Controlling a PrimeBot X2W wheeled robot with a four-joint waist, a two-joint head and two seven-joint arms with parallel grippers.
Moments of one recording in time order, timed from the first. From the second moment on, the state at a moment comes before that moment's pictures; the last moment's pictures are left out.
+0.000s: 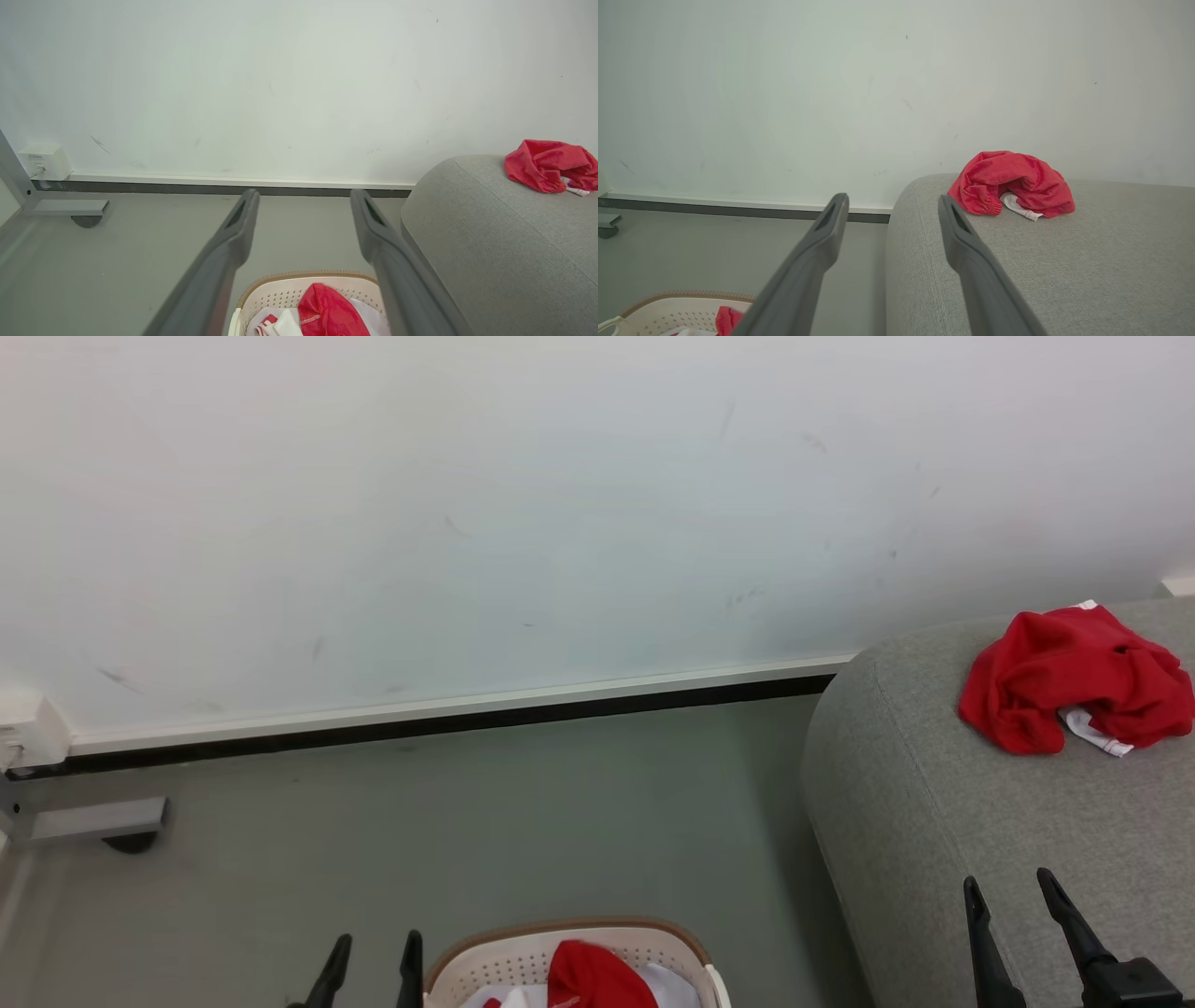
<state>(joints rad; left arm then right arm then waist) 0.08 0.09 -0.14 0.19 -0.24 0.00 -0.26 -0.03 -0.05 -0.04 0.30 0.04 0.13 -0.26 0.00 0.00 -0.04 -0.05</state>
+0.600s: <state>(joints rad) 0.08 0.06 -0.14 0.21 -0.20 -0.04 -0.26 -0.04 -0.05 -0.07 0.27 0.05 0.13 -0.26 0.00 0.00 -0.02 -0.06</state>
